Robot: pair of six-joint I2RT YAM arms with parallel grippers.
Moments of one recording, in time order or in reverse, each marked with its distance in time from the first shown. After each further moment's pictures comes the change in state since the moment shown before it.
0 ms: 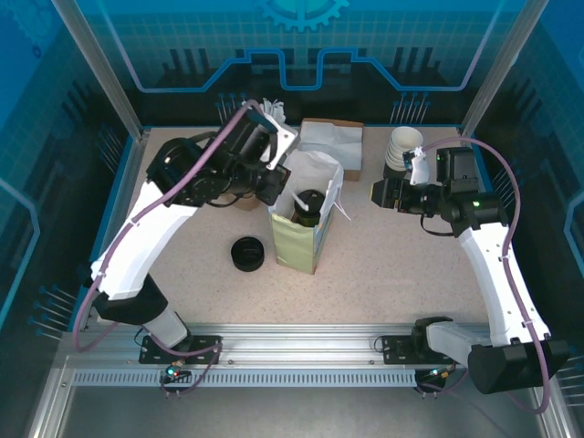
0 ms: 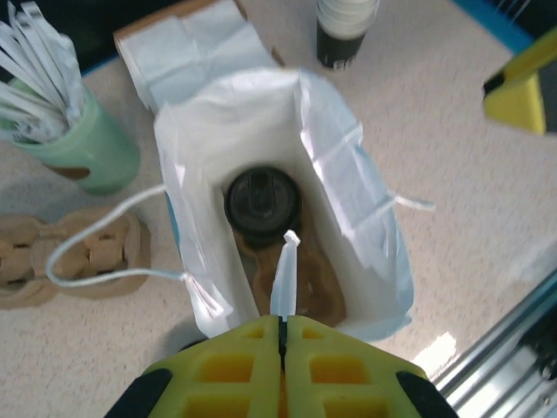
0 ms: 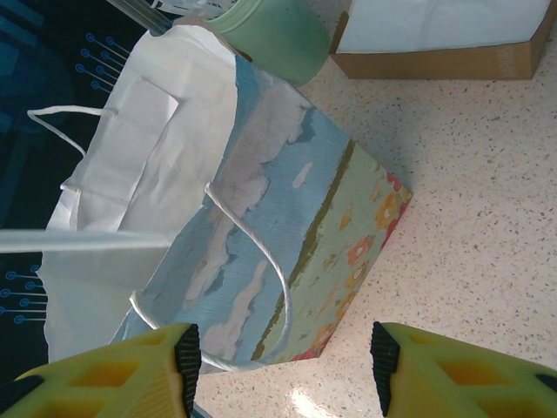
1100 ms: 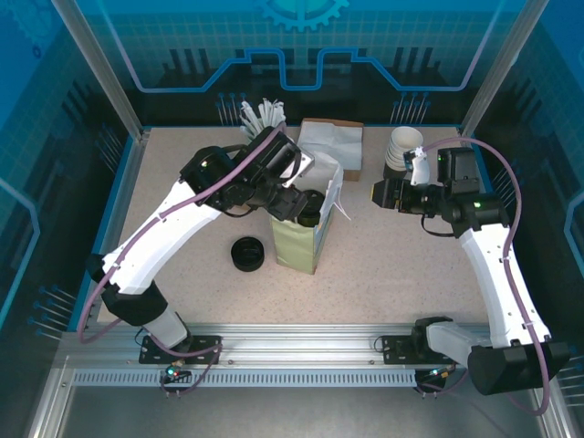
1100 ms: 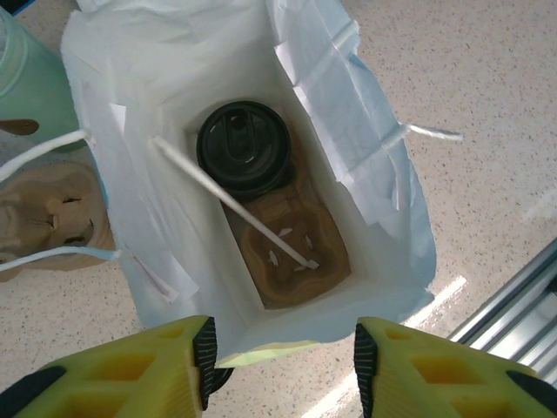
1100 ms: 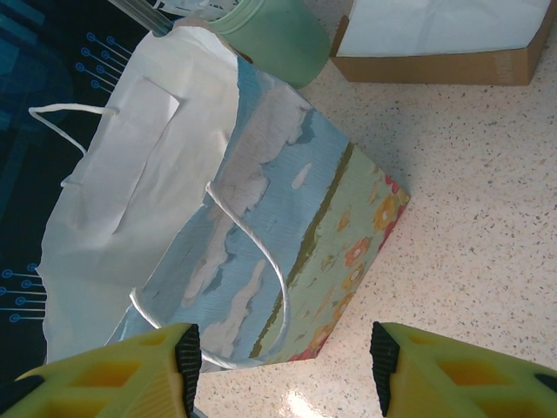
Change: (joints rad) left arm -0.019 0.000 -0.188 0.063 0.011 0.007; right arm -0.002 -0.008 0.000 -0.002 0.000 -0.012
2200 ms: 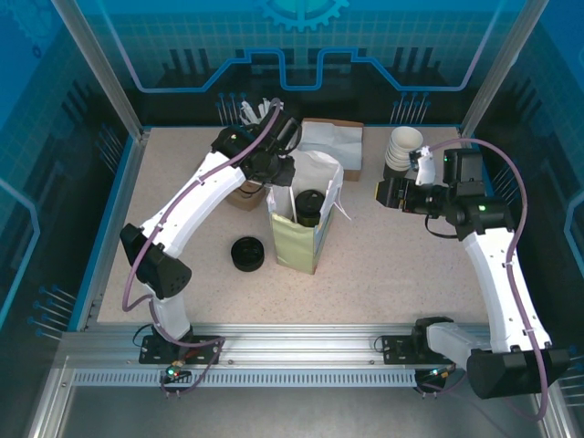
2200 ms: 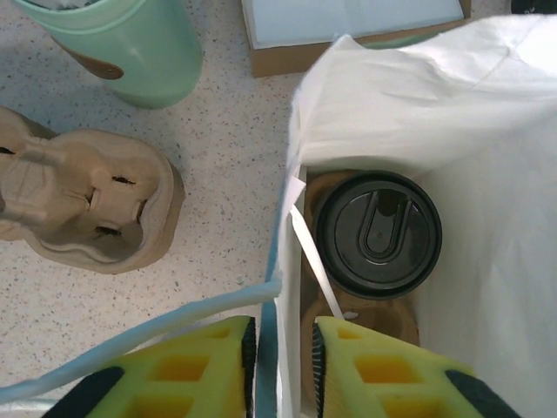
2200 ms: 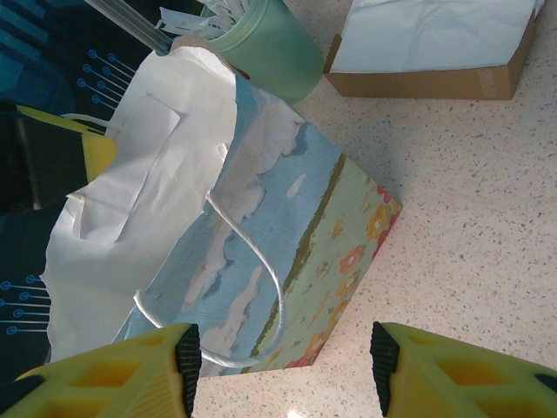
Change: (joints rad) left arm 0.220 0.200 -0.042 0.160 -0.041 -0.208; right arm -0.028 -0.019 0.000 0.002 -0.002 0.000
